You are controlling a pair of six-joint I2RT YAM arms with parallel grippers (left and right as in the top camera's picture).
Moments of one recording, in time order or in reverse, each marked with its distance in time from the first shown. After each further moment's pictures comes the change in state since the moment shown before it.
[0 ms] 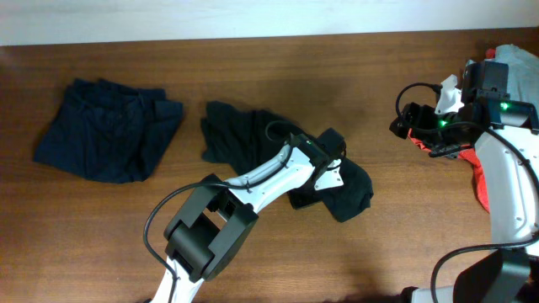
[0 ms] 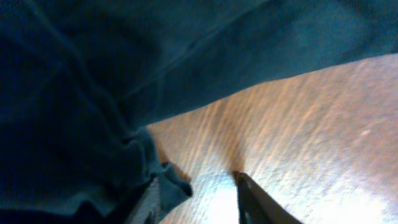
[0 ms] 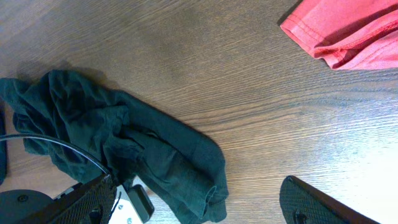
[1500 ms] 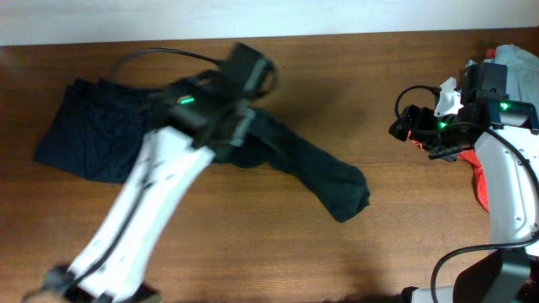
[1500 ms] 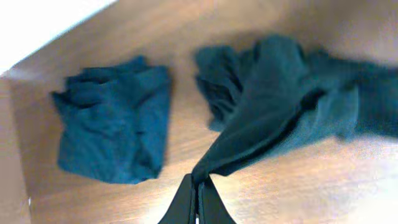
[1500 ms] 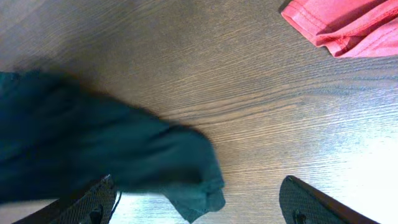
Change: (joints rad) left arm 0.269 -0.478 0.390 -0.459 -0.429 -0.541; right arm 0.008 0.000 -0.001 -0.027 -0.001 0.002
